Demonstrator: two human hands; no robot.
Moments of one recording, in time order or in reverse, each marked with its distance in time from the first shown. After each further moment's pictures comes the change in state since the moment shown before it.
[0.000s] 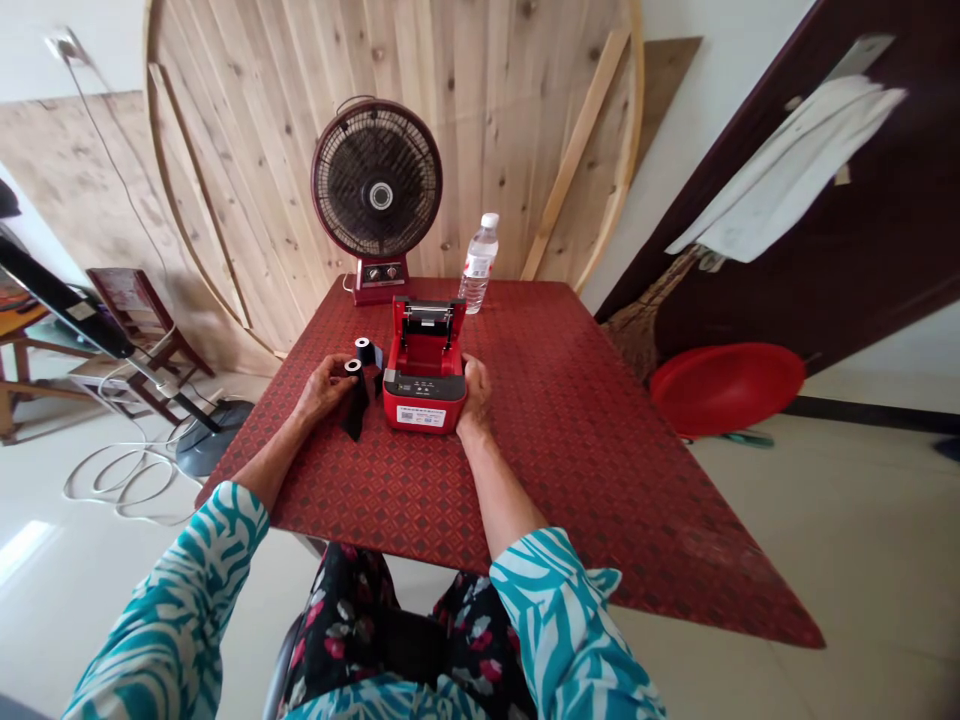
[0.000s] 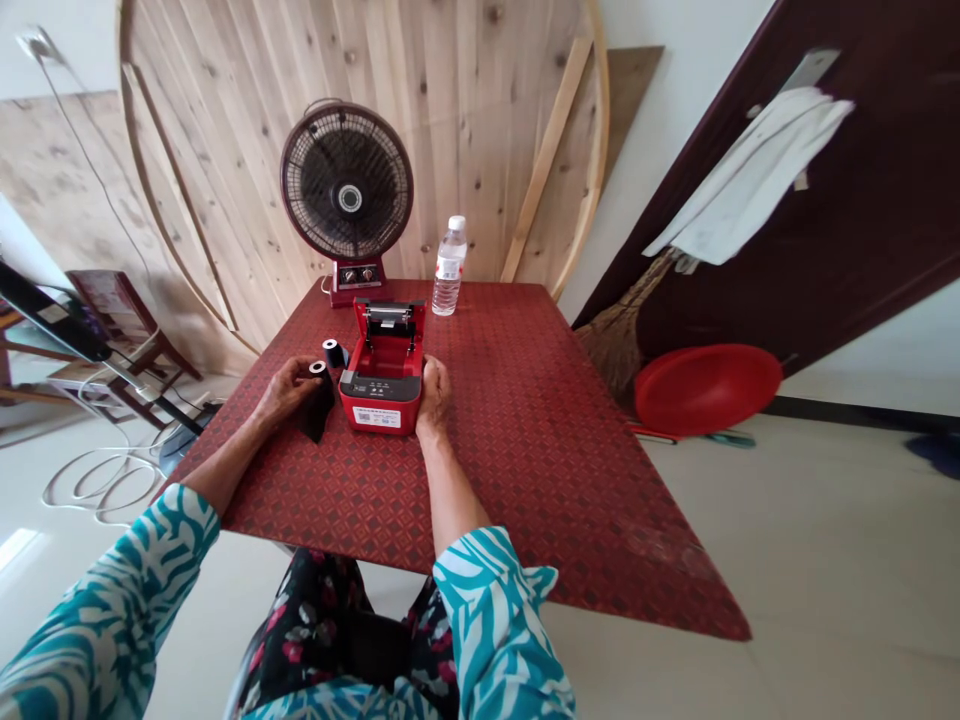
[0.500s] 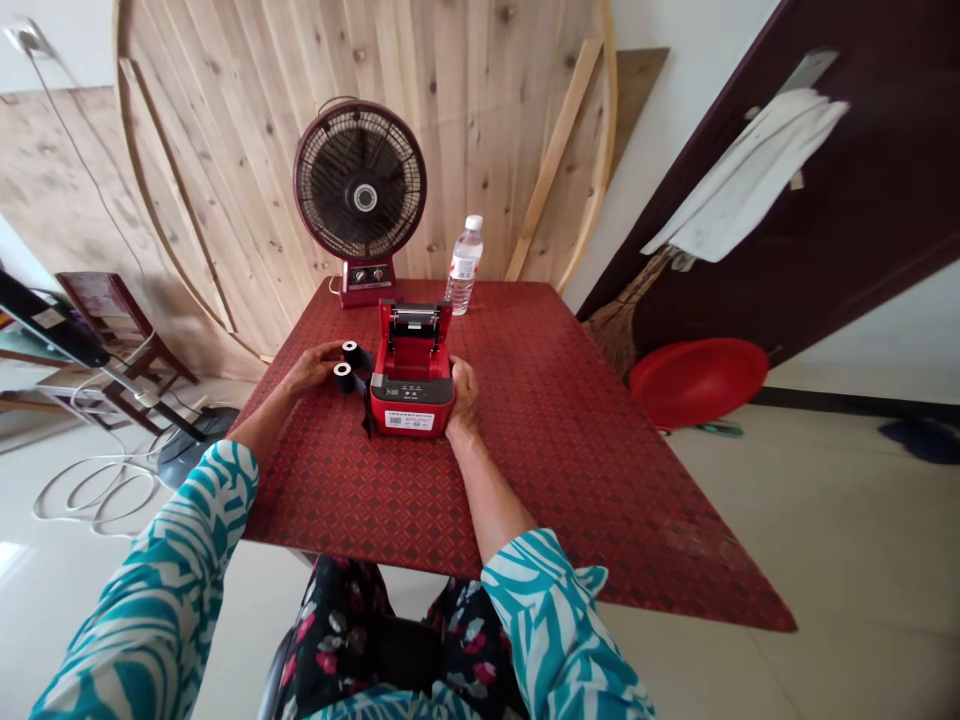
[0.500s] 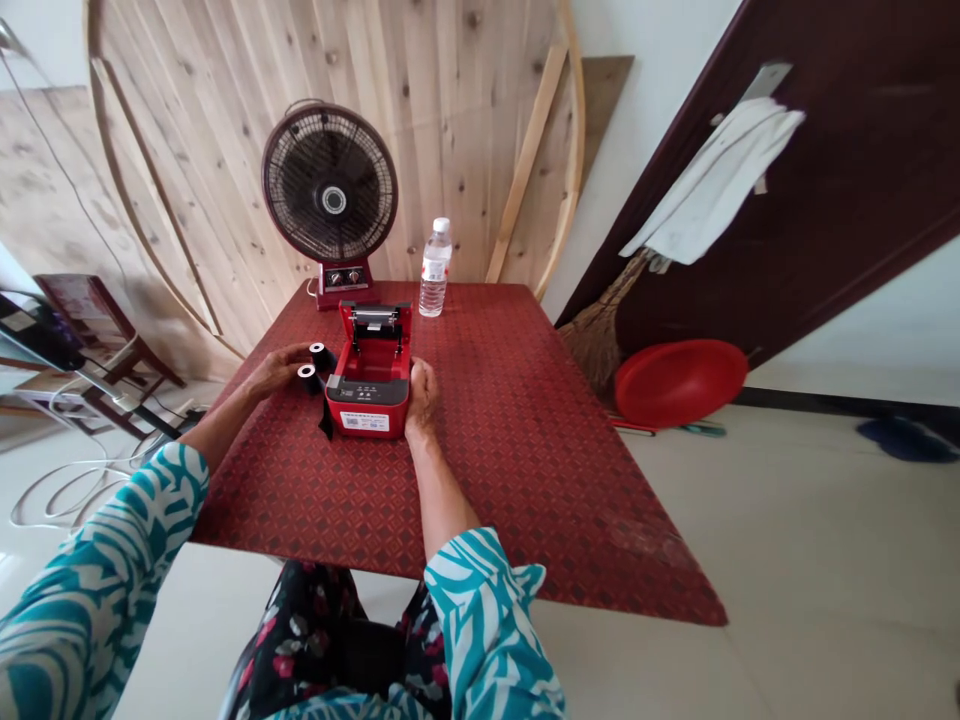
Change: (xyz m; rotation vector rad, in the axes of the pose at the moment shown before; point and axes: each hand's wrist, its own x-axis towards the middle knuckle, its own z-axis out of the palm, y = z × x) left_hand 0.063 -0.001 -0.014 -0.151 -0.220 -0.026; right_hand 0.004 0.008 -0.001 -0.004 -0.008 -0.008
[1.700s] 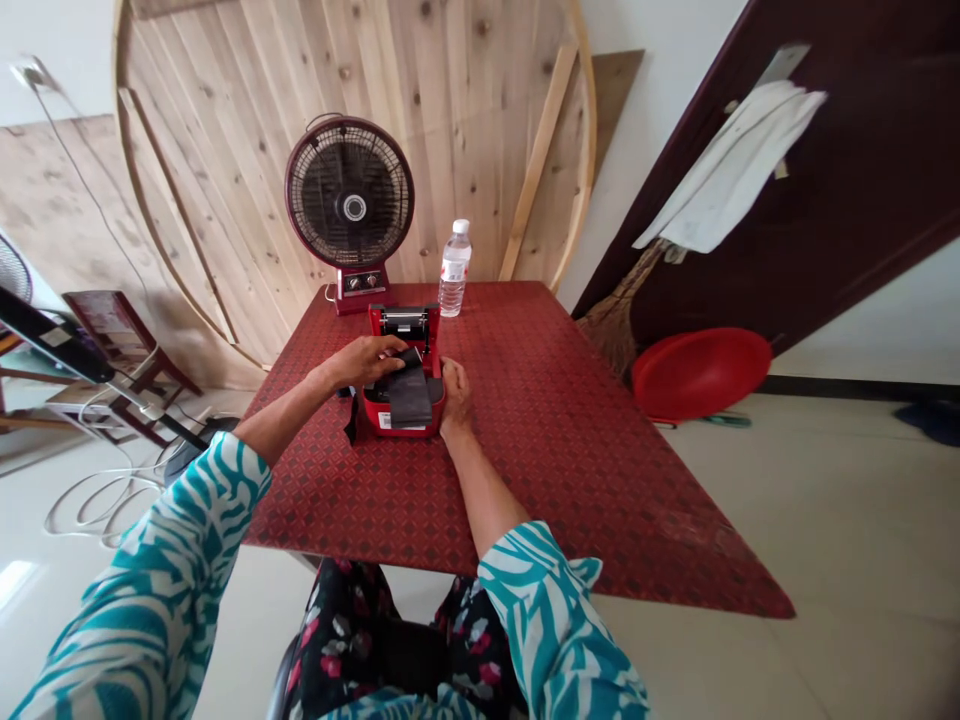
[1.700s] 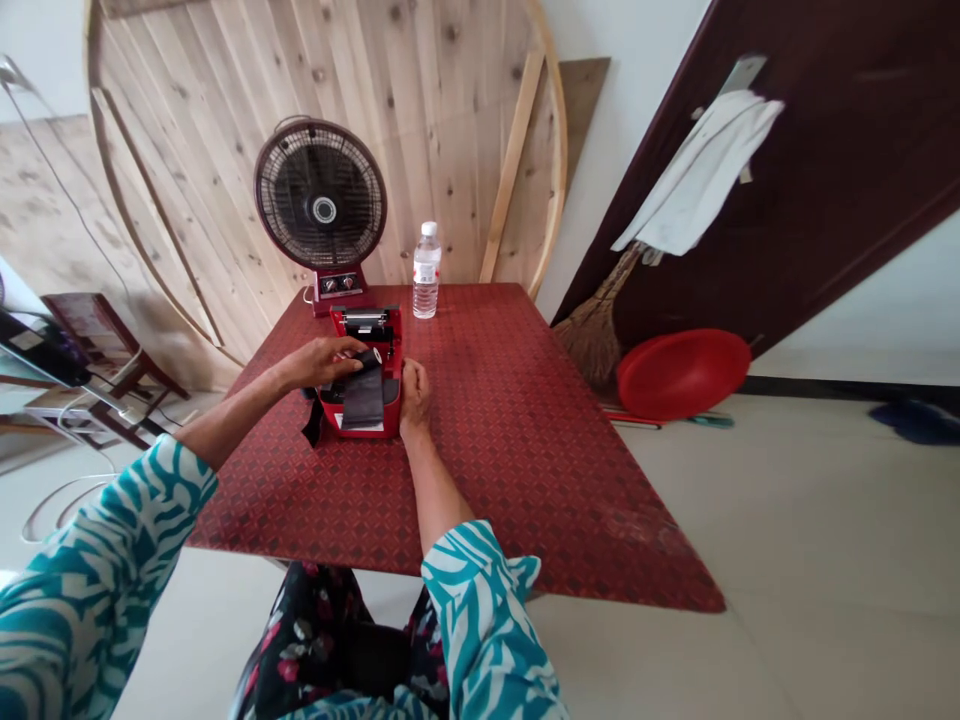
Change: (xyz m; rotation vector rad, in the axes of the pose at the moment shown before) left_hand 0.002 0.106 0.079 0.624 -0.333 0.295; right_hand 0.001 0.005 0.001 0.089 -0.014 0.024
